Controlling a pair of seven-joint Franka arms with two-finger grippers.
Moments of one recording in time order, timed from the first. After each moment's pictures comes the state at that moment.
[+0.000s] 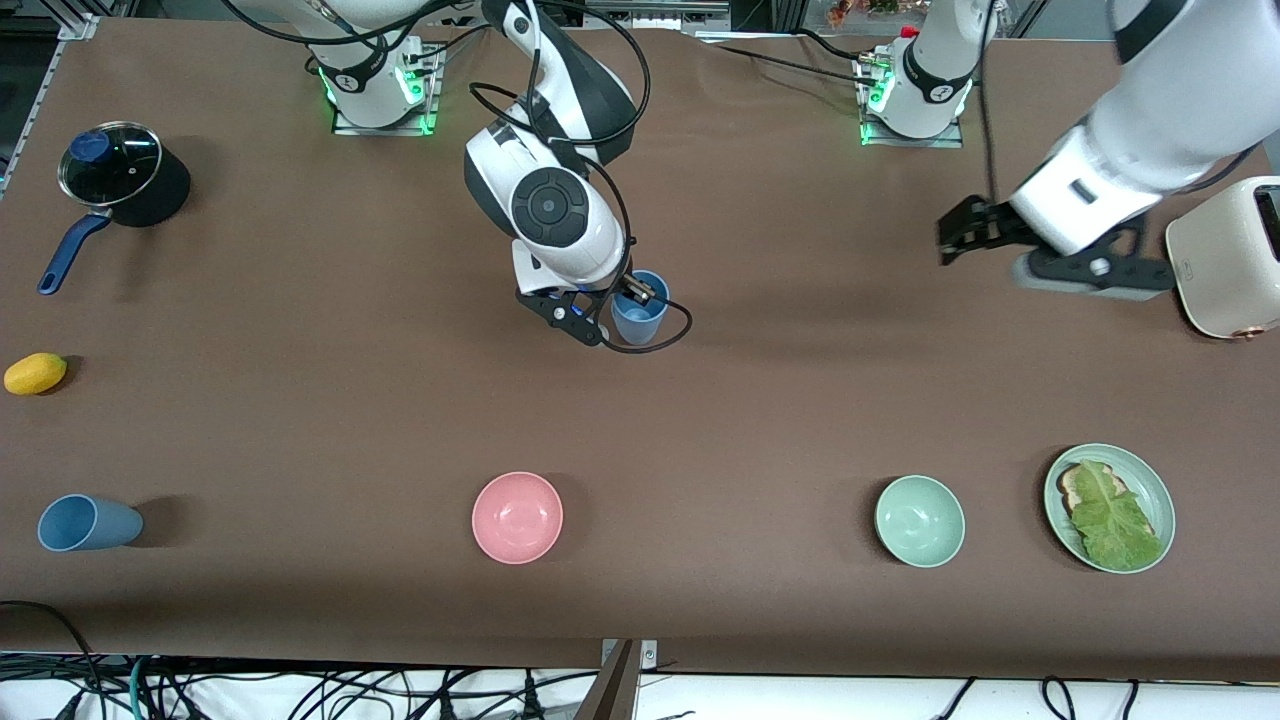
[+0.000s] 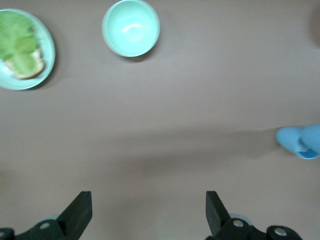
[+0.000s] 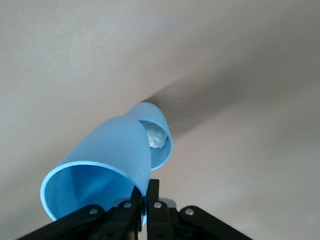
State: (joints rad) left arm -0.15 0.03 -0.05 -1.61 -0.02 1.59 -0.15; right arm 0.67 0.59 0.05 -1.37 0.24 1.87 1.22
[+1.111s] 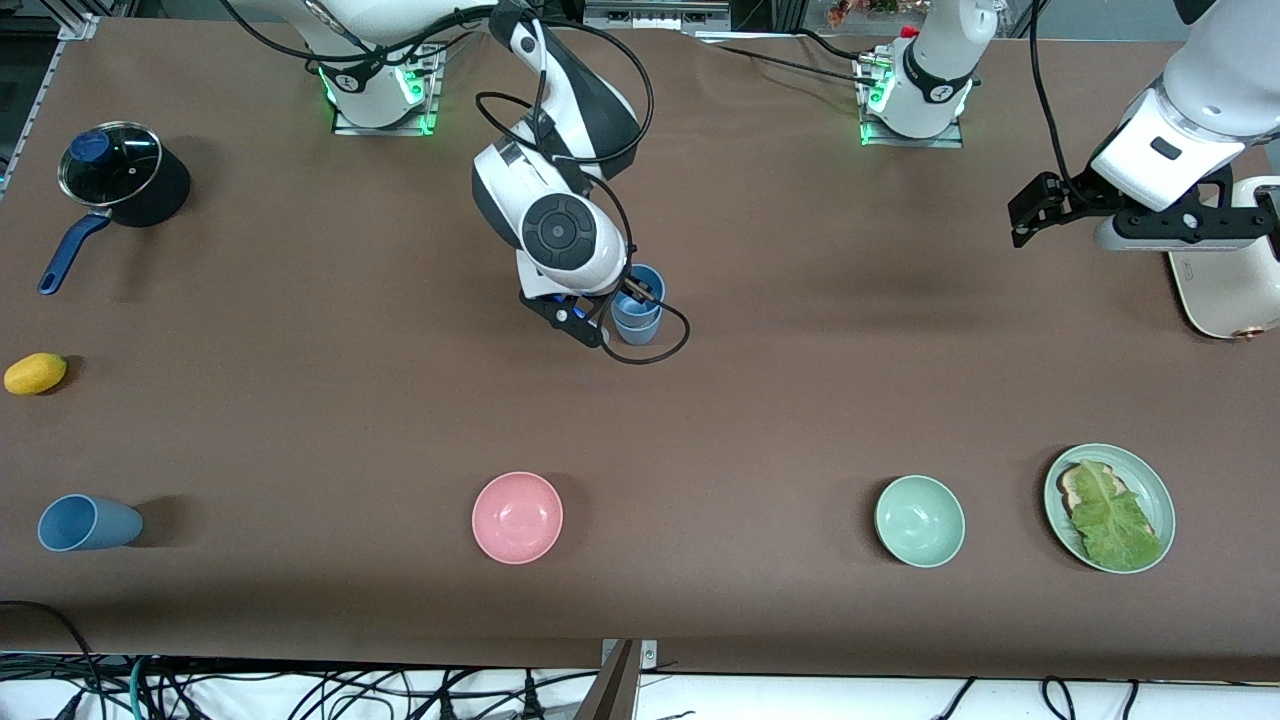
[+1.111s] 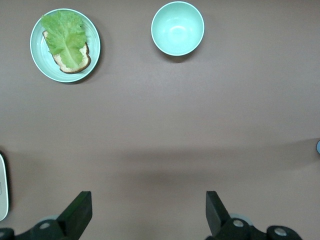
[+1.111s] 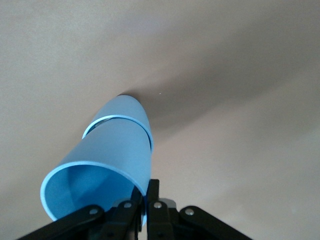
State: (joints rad) left arm -0.05 -0.12 -0.08 -1.80 0.03 1.69 -0.14; right arm 0.67 0.63 0.05 -1.37 0.25 1.81 1.22
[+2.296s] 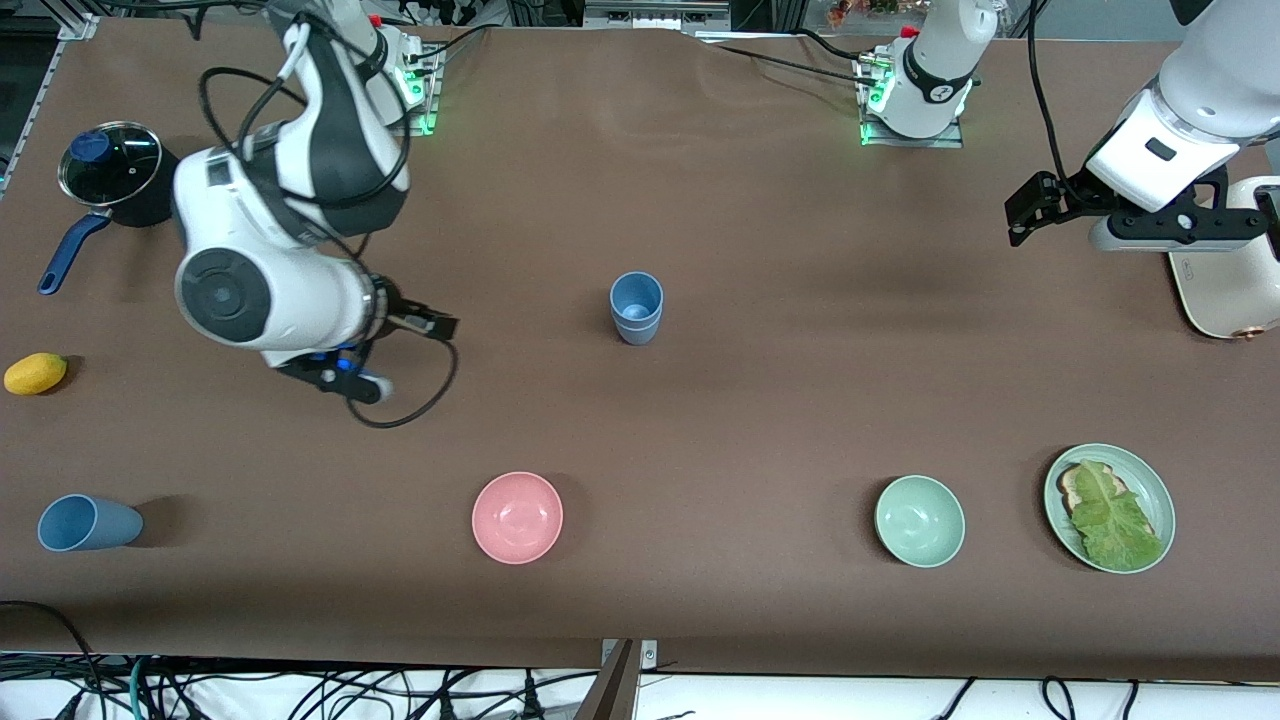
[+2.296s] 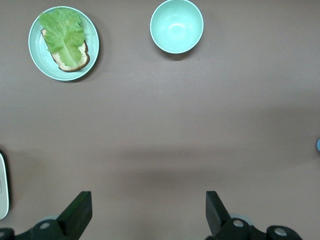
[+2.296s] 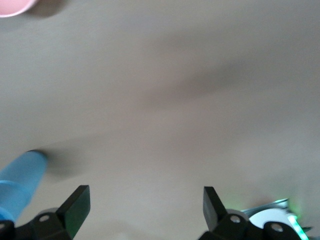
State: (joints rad) left arm -0.05 -0.11 -0.08 -1.80 0.03 1.68 -0.14; right arm 0.48 0.47 -0.23 -1.37 0.18 1.49 0.55
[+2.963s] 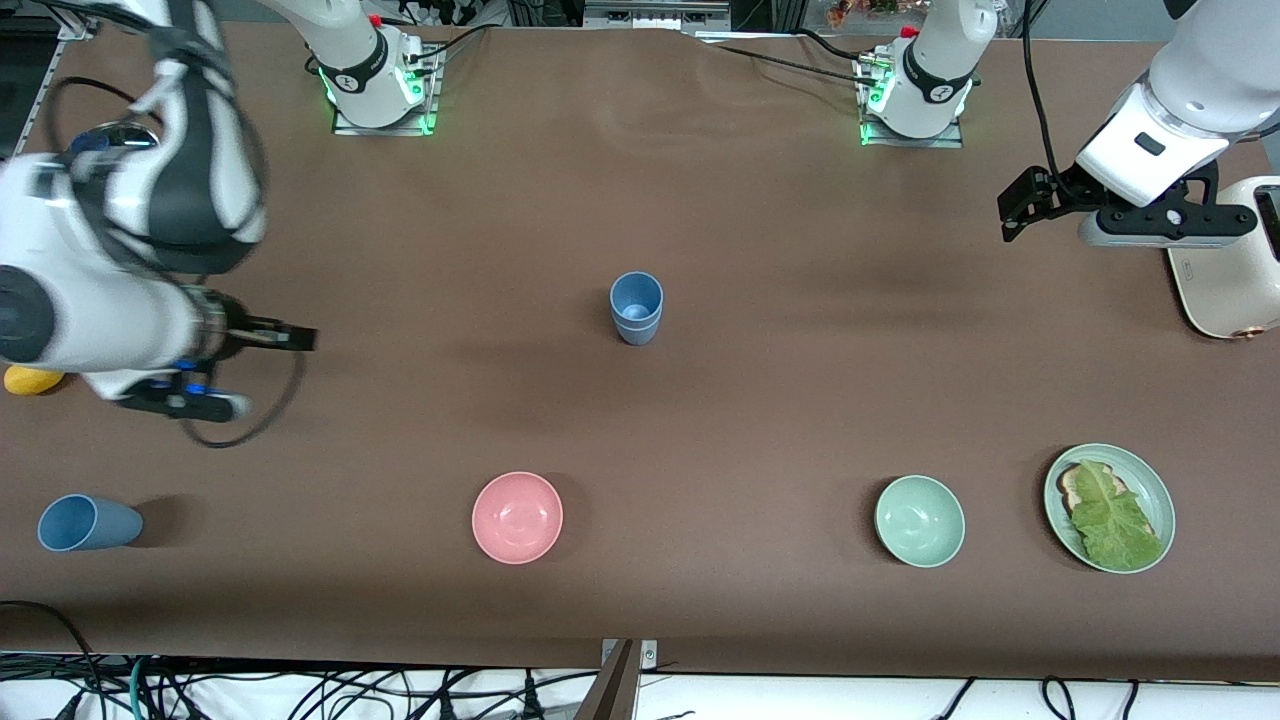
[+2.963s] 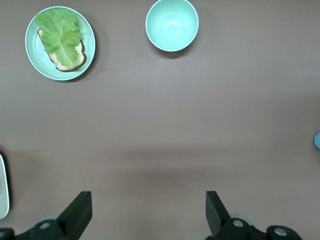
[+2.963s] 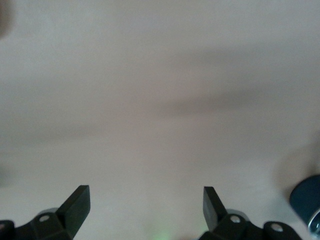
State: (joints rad) left arm -0.06 -0.11 -0.10 -1.79 0.03 1.67 -0.14; right arm 0.28 0.40 -0.27 -1.42 0.07 1.54 0.12
